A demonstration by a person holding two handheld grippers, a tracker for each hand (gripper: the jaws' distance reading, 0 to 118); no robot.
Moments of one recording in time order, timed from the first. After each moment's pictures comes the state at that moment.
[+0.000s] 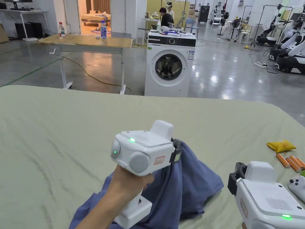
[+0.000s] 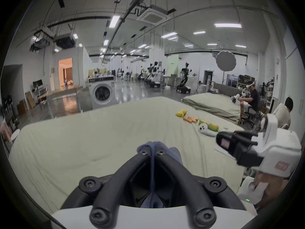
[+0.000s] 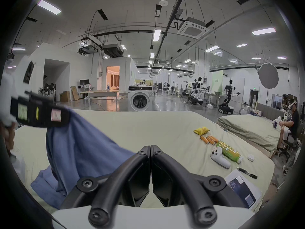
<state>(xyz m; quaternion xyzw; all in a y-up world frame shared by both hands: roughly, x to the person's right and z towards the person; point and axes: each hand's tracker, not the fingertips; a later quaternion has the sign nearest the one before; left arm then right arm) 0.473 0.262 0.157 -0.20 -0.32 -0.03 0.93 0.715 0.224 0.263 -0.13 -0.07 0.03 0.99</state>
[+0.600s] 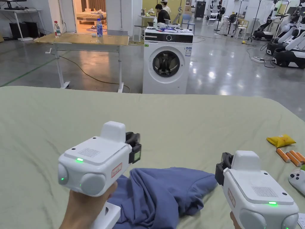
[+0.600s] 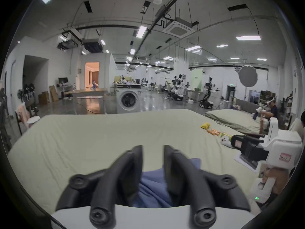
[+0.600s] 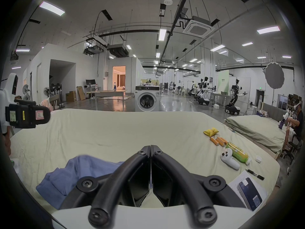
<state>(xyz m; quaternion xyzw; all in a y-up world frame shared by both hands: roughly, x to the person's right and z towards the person) 0.380 0.273 0.201 -0.12 -0.17 0.00 0.98 0.686 0.233 0.248 -0.12 -0.04 0.02 0.99</state>
